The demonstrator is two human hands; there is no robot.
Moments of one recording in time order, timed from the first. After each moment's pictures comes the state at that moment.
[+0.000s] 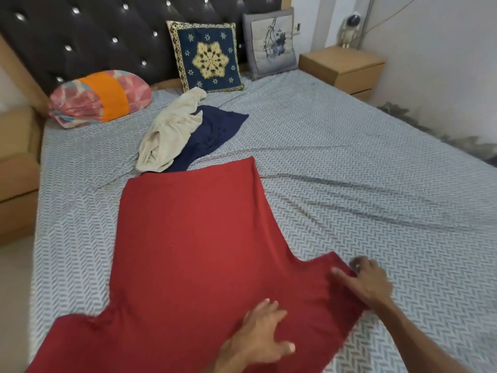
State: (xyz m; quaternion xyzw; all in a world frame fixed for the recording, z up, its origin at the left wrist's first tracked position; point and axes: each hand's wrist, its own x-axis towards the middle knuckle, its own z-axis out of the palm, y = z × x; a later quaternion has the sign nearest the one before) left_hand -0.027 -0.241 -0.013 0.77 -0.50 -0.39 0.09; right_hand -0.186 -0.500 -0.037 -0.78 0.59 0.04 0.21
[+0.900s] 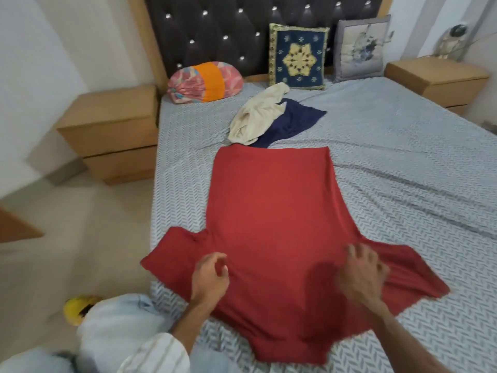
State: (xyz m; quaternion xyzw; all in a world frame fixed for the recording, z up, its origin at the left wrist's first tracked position) left_hand 0.034 -0.014 -0.009 0.92 -0.10 -0.07 0.36; right_hand -0.122 -0.308 -0.016 -0.92 0.39 -0.04 0.03
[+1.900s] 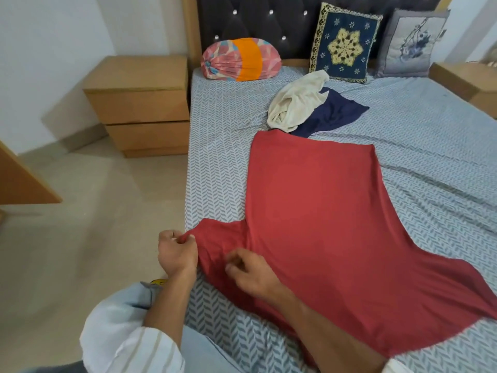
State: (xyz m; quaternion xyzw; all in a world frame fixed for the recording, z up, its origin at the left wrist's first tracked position) left_hand 0.131 0.102 -0.004 0.81 0.26 0.02 0.52; right_hand 0.044 -0.040 -0.023 -0.85 0.10 0.09 0.50
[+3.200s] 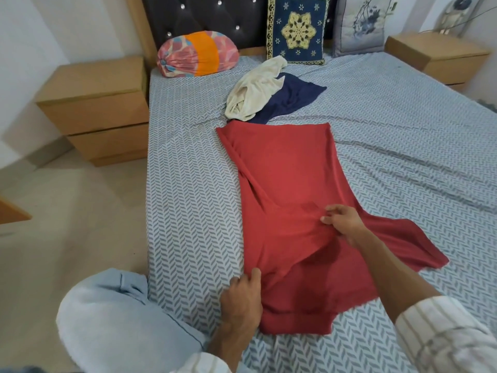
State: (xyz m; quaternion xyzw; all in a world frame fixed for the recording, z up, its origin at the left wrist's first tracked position) left_hand -0.064 -0.027 -0.017 0.94 -0.29 -0.15 0.01; right_hand -0.048 -0.336 -0.009 -0.68 0.48 -0.02 0.56
